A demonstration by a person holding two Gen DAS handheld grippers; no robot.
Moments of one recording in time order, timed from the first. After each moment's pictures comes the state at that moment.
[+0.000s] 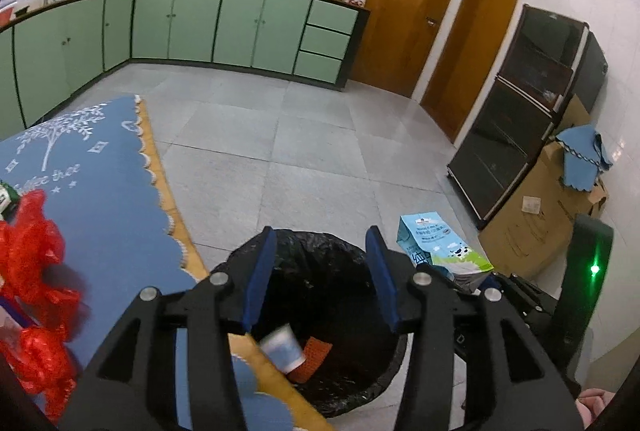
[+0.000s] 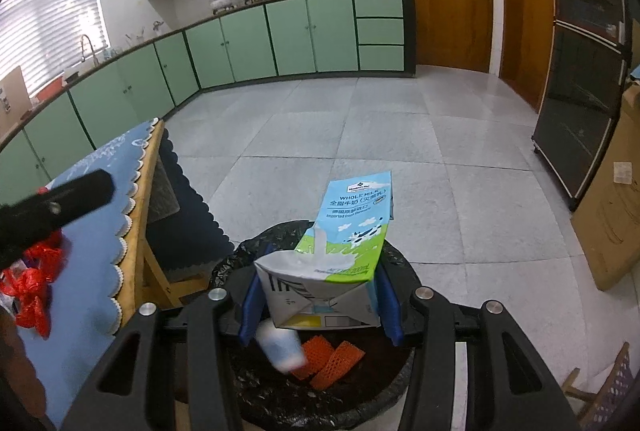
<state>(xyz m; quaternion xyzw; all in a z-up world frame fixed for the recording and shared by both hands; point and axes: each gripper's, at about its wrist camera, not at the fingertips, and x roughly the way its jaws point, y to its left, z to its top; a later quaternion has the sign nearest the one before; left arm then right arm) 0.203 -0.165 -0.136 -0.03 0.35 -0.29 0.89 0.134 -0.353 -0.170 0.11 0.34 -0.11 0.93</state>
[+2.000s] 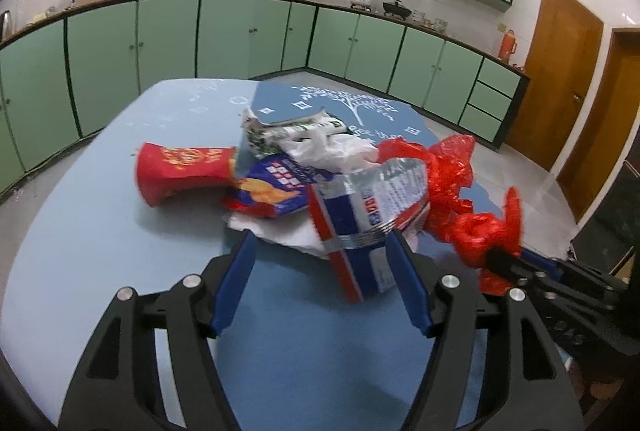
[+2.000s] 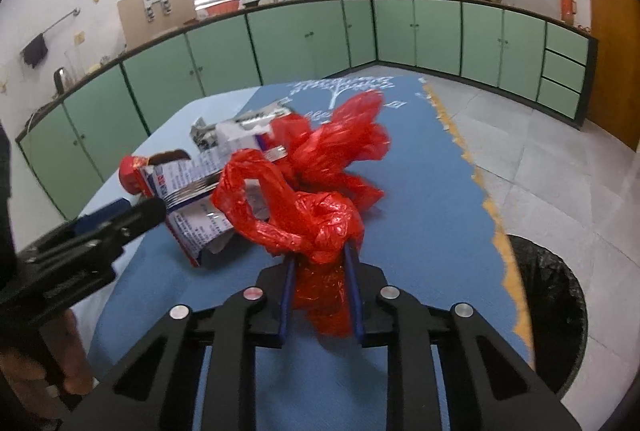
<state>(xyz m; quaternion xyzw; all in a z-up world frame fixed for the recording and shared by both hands) 0.118 0.107 -0.147 -0.10 0.31 -0.01 0.94 0.138 -0.099 -0.153 0.01 0.35 0.17 0.92</state>
